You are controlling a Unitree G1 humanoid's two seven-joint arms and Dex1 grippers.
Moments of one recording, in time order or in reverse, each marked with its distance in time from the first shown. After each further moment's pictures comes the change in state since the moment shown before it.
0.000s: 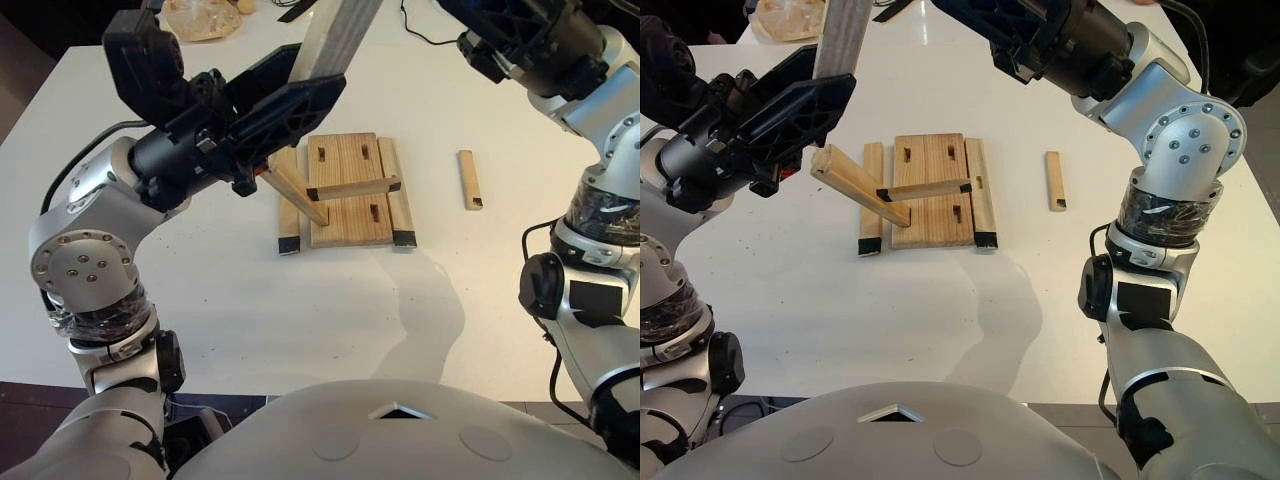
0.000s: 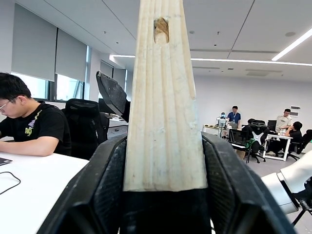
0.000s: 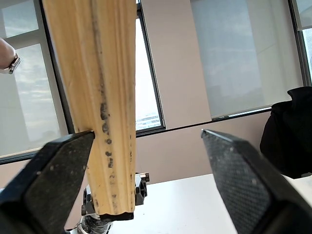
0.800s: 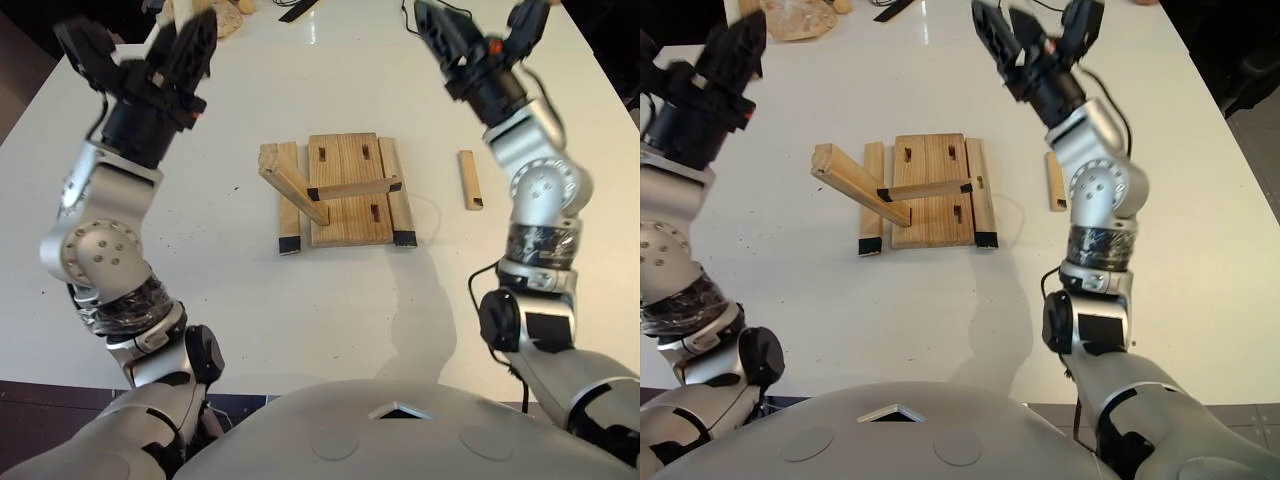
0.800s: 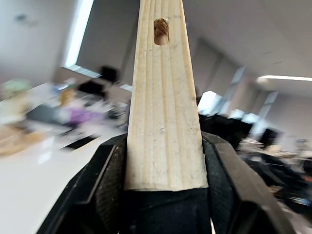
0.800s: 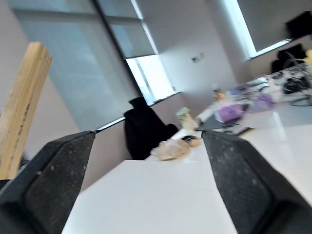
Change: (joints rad) left arm -0.066 -0.192 0.219 0.108 0.321 0.000 0.247; right arm 0.124 0.186 -0.015 0.163 -0.440 -0.339 -0.226
